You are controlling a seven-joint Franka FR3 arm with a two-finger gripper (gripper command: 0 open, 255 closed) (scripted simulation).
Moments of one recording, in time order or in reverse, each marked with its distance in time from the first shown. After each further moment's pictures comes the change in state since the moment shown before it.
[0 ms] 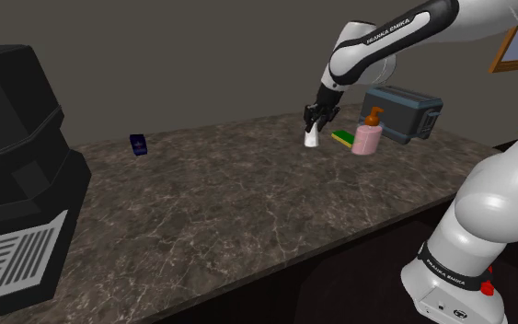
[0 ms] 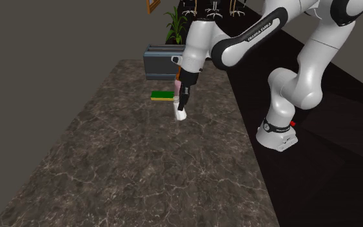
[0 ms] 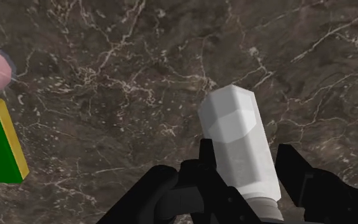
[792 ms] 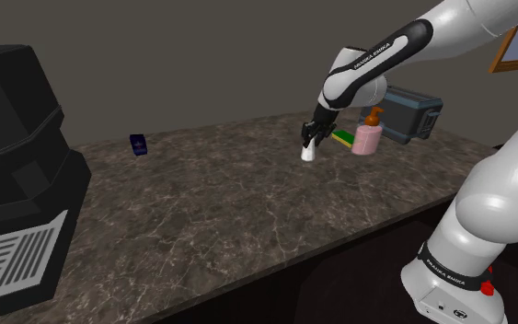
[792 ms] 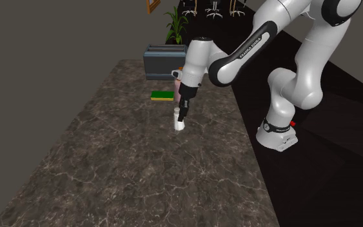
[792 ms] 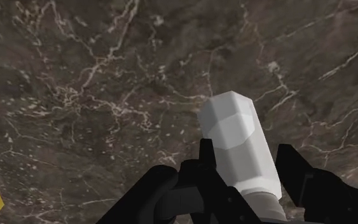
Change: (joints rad) arm 0.017 0.099 -0.015 -0.079 0.043 0.175 -0.043
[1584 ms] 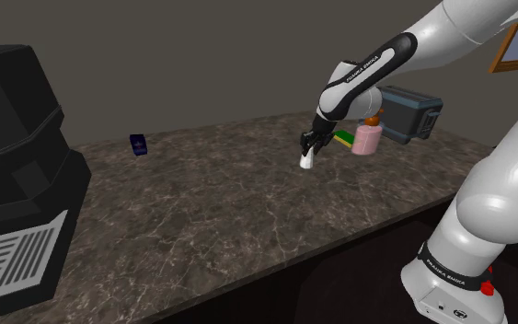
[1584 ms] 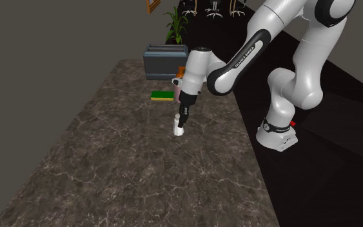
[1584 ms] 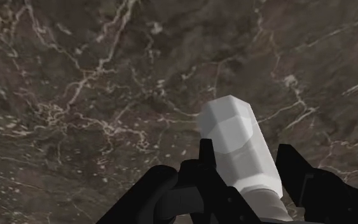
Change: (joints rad) arm 0.016 0.074 -0.010 -0.033 0.048 0.105 -0.043
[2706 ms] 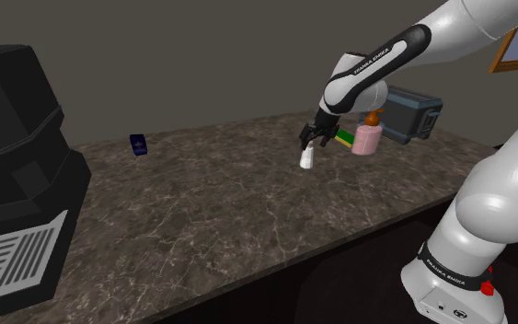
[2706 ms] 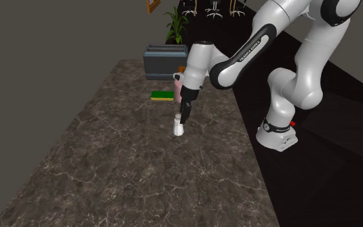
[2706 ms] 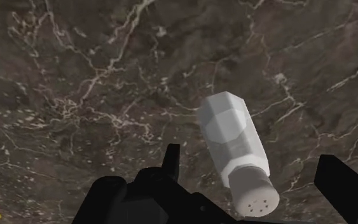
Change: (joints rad) arm -0.015 -0.067 0.005 -0.001 -0.037 -0.067 0.026
